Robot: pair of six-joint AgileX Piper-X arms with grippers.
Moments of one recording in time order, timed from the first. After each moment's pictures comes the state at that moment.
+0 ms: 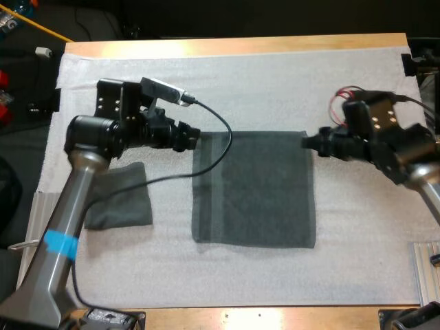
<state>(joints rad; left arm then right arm) -0.18 1.37 -1.27 0.95 0.43 -1.65 0.40 1.31 -1.20 0.96 0.02 -1.51</state>
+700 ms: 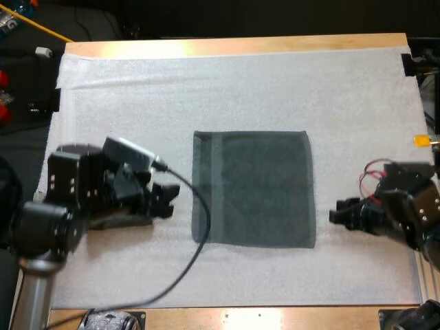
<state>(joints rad) -0.19 0.88 -1.09 1.21 0.42 -1.68 0.56 0.82 -0.91 1.14 0.03 -1.37</state>
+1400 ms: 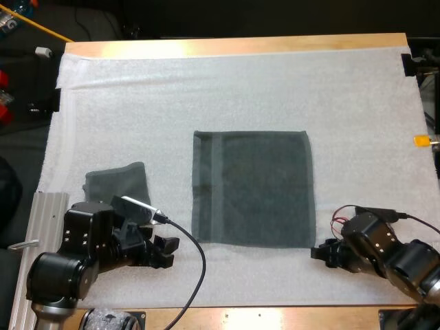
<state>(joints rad) -0.19 0.65 -0.73 1.21 0.44 -1.74 0.70 0.83 -0.48 0.86 -0.02 -1.14</state>
